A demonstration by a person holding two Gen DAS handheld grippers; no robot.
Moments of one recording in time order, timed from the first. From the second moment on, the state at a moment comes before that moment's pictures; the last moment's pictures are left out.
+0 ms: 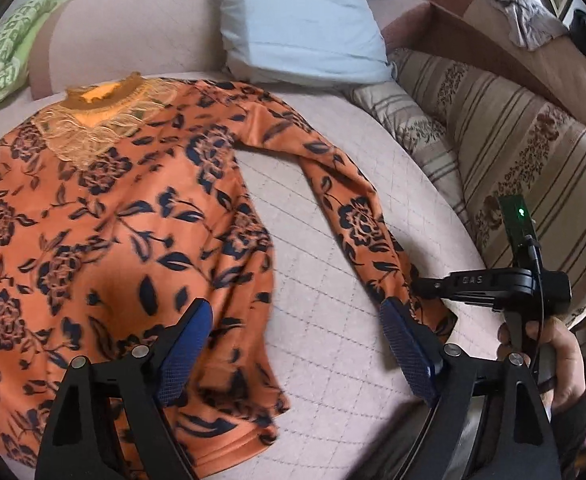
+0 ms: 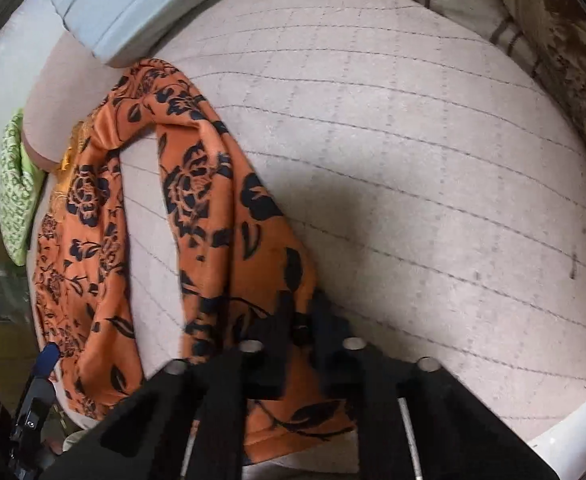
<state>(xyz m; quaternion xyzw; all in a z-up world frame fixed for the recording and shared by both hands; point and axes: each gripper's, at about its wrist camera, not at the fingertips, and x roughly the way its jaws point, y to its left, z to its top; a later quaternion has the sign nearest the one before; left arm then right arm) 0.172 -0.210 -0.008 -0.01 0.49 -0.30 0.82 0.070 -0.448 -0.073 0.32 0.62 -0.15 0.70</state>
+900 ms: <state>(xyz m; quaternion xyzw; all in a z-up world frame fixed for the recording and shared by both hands) 0.260 0.102 -0.007 -0.17 0.50 -0.10 0.84 0.232 -0.053 -0.010 0.15 0.50 0.24 0.82</state>
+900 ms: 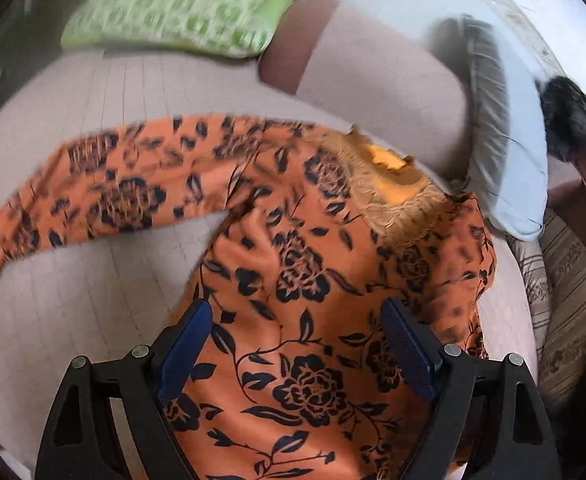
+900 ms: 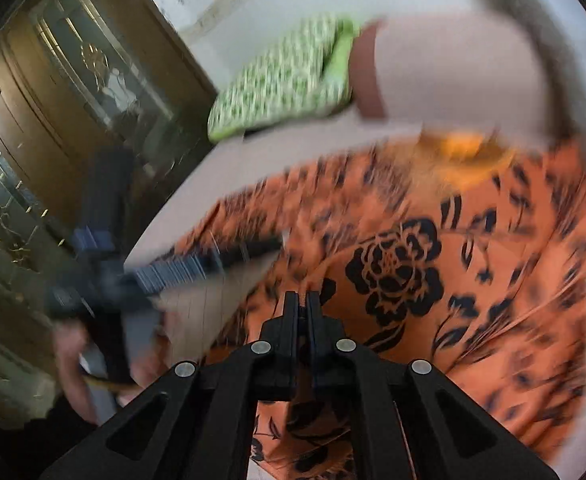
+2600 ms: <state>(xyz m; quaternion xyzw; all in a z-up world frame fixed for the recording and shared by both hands) 0.269 0.094 -0.064 -0.15 0.62 -0.06 0.77 0.295 -0.328 -0.114 0.41 0.47 -0.02 0.78</state>
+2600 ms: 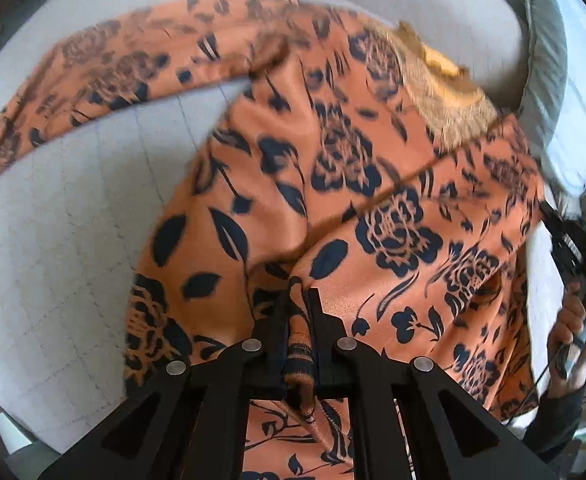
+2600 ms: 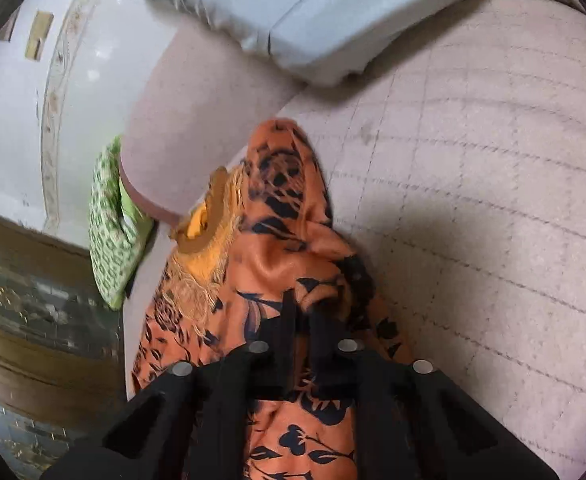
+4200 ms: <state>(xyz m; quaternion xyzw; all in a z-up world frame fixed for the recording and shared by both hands) 0.260 0.062 -0.057 -0.07 0.58 -0.05 0.81 0.279 -0.289 -0.053 0.13 0.52 -0.13 0.84</state>
